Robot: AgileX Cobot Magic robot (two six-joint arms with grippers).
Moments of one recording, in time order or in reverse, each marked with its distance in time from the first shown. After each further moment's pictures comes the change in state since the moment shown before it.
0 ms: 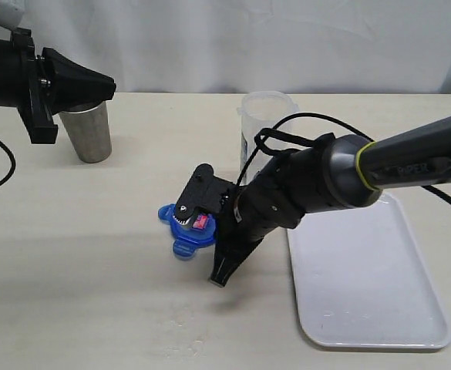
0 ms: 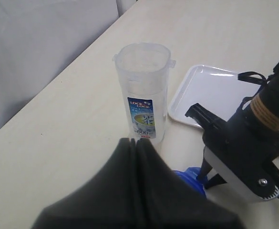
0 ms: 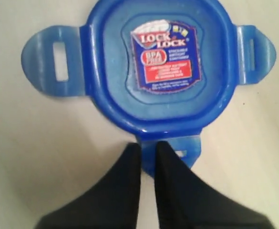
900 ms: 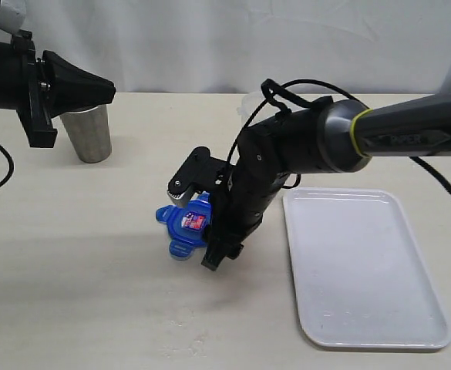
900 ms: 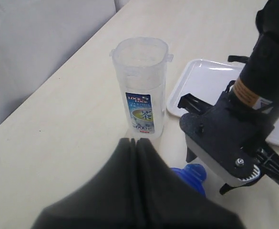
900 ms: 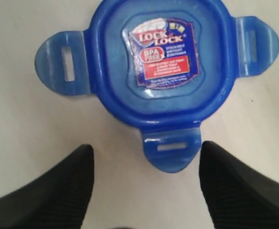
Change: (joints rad) left arm 0.000 0.000 0.000 0.023 0.000 0.000; right arm -0.034 0.025 -0.183 0.290 0.281 -0.231
